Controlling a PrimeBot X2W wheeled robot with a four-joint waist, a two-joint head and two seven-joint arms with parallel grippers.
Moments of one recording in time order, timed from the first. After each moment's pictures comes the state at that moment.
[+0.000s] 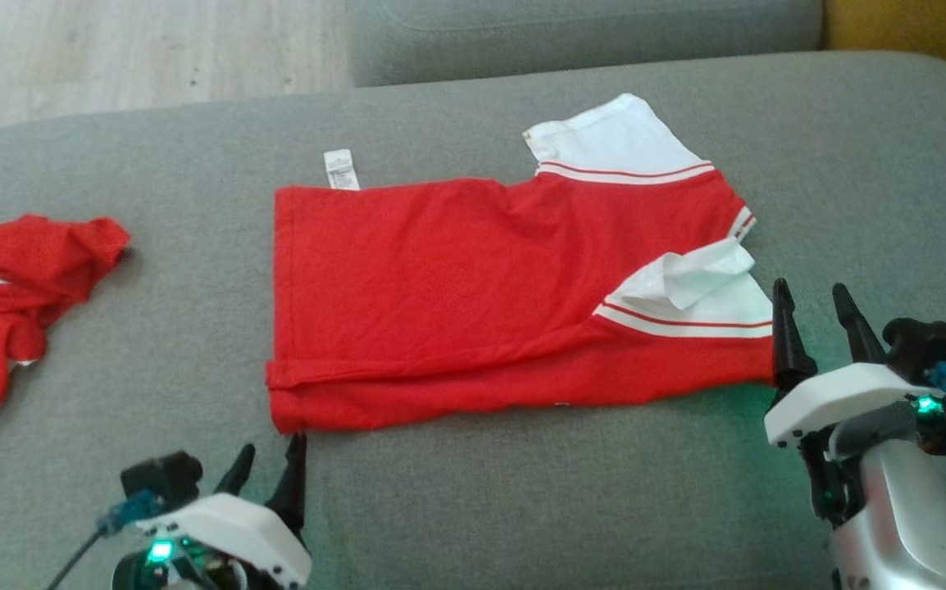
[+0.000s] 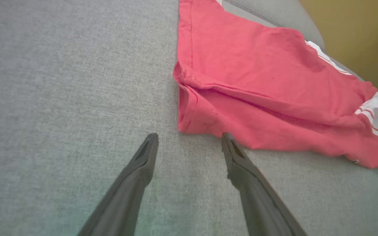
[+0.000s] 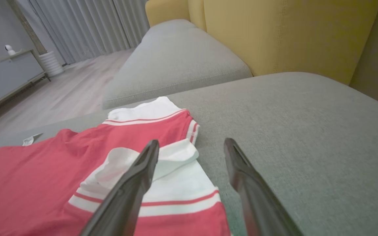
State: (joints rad) left arm -0.05 0.29 -0.46 0.24 -0.81 0.12 0.10; right arm -0.29 -0.05 -0.09 0.55 0.18 0.12 -0.11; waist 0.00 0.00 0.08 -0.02
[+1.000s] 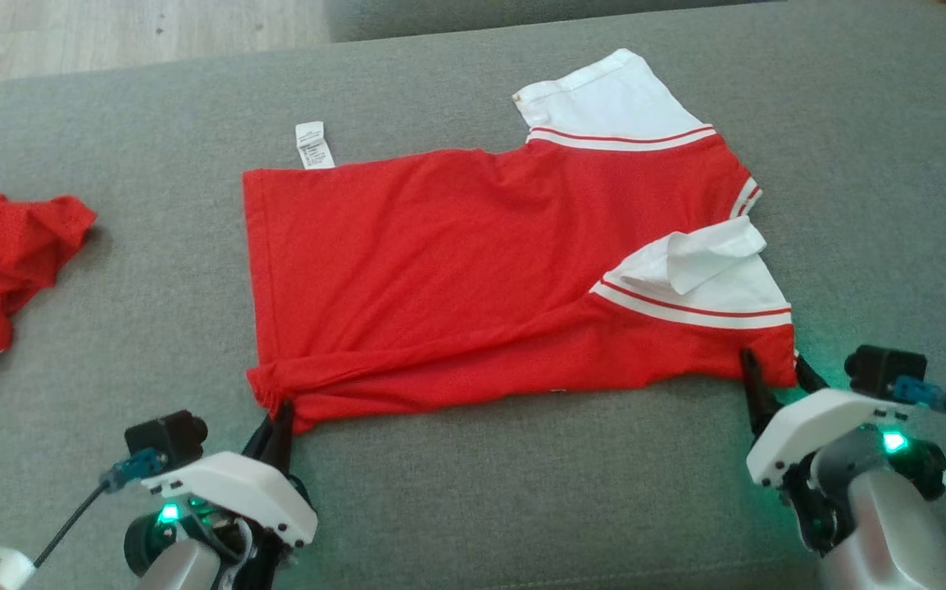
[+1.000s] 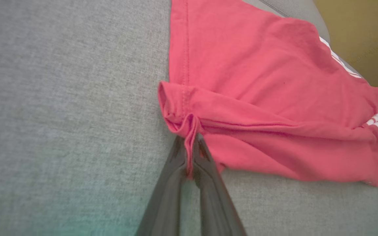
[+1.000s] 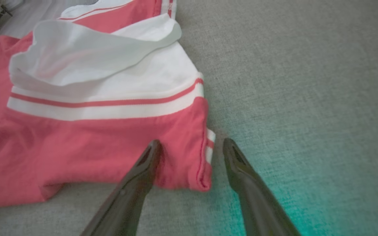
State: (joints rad) left arm -0.15 0.26 -0.44 0.31 -0.86 0.11 0.13; right arm -0.23 -0.05 -0.06 0.57 0.24 0.12 0.13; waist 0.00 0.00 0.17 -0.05
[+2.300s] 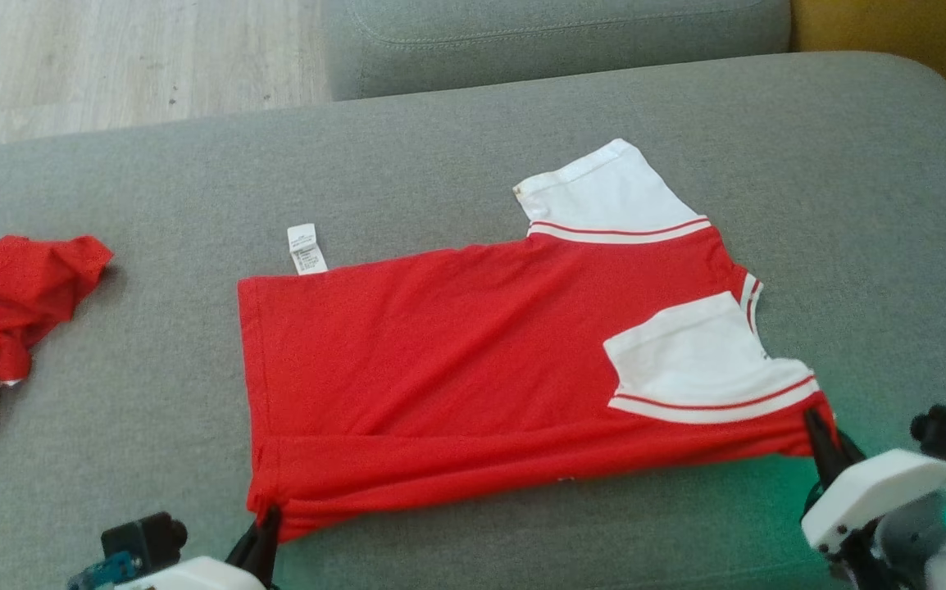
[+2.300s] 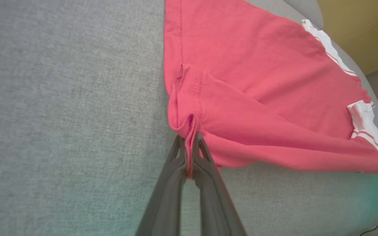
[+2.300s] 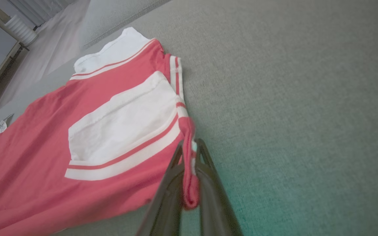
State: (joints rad) left arm 0.12 0.36 -0.43 0.04 -0.92 0.19 0.20; right arm 0.03 -0.04 -0.16 0.18 0.38 0.12 0.36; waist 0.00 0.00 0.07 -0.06
